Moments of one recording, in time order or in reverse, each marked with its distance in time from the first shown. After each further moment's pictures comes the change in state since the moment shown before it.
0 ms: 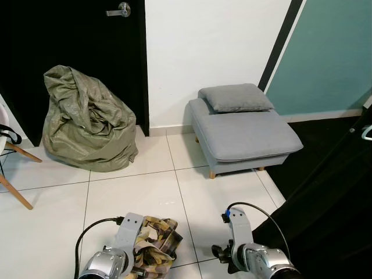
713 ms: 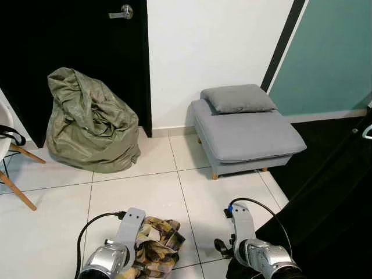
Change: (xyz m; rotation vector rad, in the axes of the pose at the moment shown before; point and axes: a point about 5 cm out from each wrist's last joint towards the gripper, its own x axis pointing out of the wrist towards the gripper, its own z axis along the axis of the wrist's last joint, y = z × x) left arm -0.001 0.000 0.012 0.030 -0.036 0.011; right arm -0.002 -0.003 0.008 -0.020 -0.041 -0.026
